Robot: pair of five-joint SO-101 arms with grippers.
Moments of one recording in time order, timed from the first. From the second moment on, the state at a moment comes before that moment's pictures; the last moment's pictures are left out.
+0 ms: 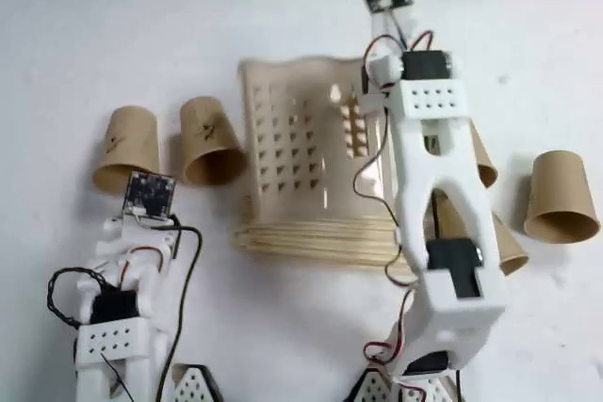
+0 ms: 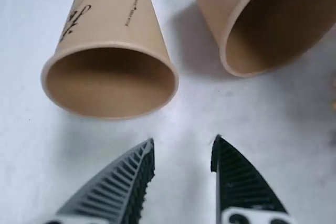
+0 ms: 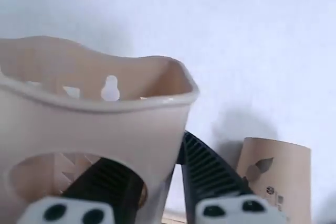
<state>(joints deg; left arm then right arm) -16.5 -73.6 97.3 30.7 -17.4 -7.7 11.1 -17.0 71.3 12.6</state>
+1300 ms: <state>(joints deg) -16.5 -73.6 97.3 30.7 -17.4 -6.9 43.7 -62.3 65.1 7.0</state>
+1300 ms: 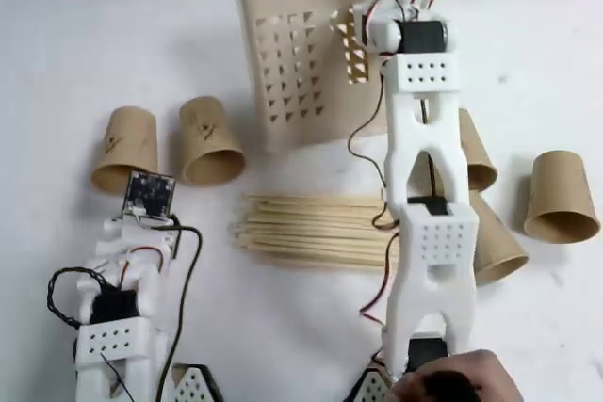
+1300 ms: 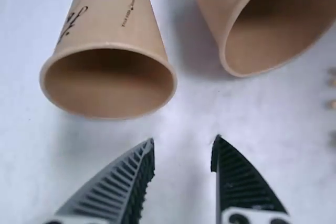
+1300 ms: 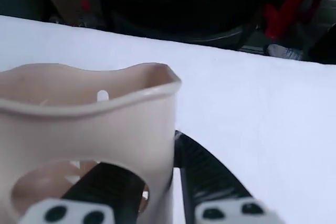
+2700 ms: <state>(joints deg) -16.5 -73.6 97.3 30.7 -17.4 -8.6 38.4 -91.7 99.1 8.1</state>
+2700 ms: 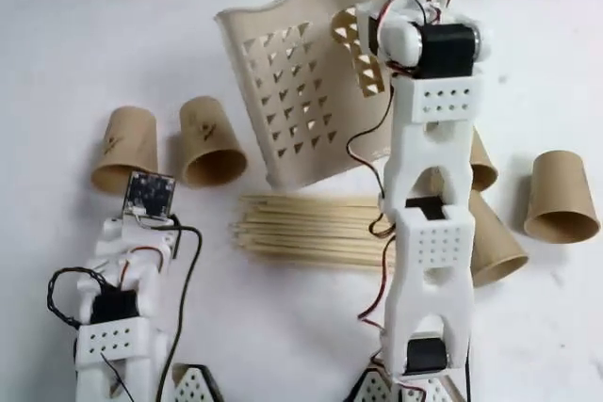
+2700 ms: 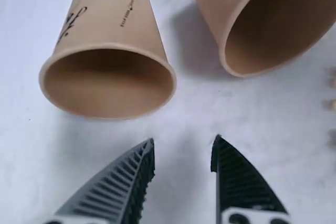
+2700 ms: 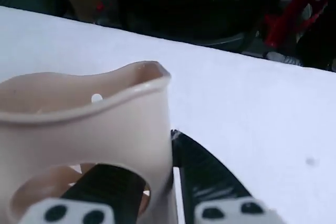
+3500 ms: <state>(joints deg) -21.0 -73.6 92.2 39.5 -37.1 -13.4 -20.4 1.5 64.3 9.9</state>
